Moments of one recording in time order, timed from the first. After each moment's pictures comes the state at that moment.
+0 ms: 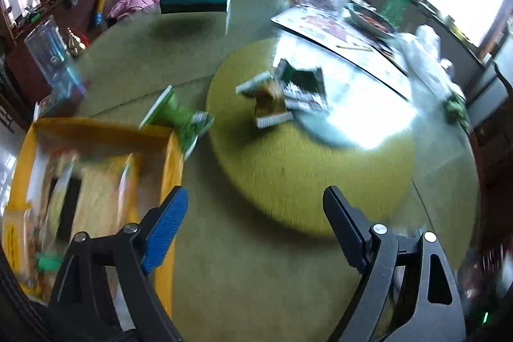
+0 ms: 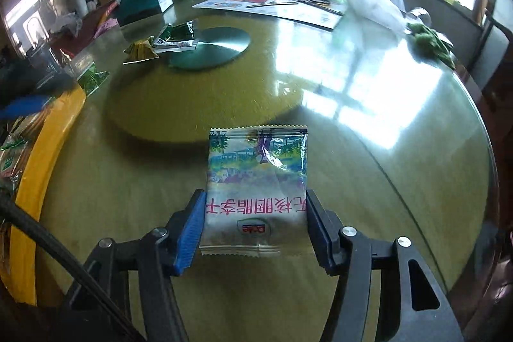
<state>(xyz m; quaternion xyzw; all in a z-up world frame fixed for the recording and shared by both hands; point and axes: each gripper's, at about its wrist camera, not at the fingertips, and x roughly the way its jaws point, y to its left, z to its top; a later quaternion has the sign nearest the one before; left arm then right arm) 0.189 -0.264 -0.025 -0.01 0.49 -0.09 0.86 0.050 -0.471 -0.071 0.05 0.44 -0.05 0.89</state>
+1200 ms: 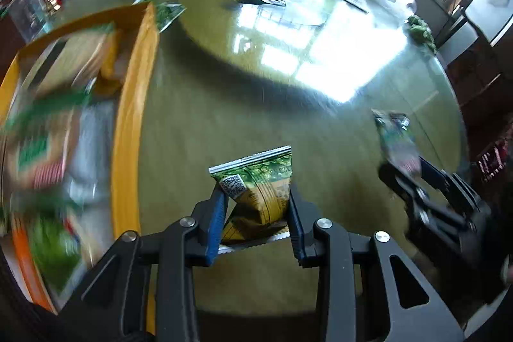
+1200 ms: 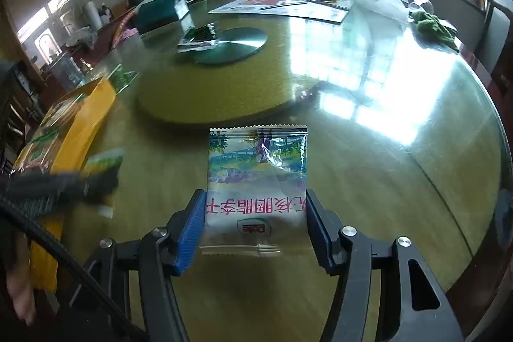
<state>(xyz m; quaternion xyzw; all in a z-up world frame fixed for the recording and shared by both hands) 0.057 -0.237 -0.063 0.01 0.55 -0.18 0.82 0.017 -0.458 -0.074 0.09 0.42 -0.01 0.90</state>
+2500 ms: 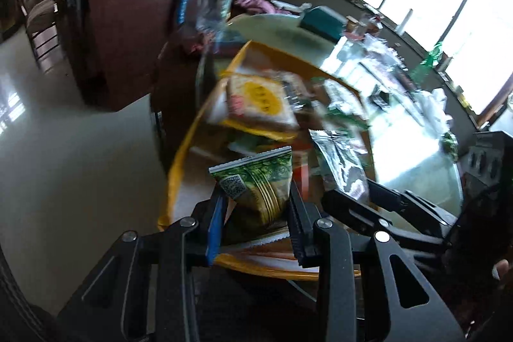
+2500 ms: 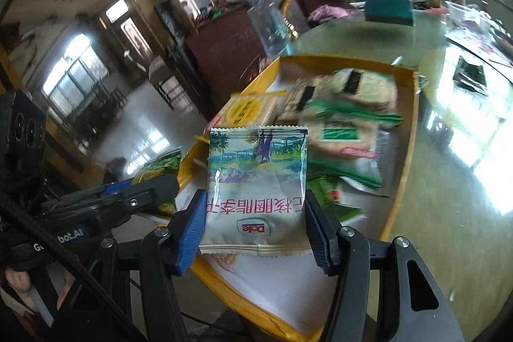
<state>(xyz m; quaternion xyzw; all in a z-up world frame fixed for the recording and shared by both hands) -0.019 0.012 -0.016 -0.14 0.45 -0.03 0.88 0.027 -0.197 -0.032 0.04 0.41 0.30 0.86</state>
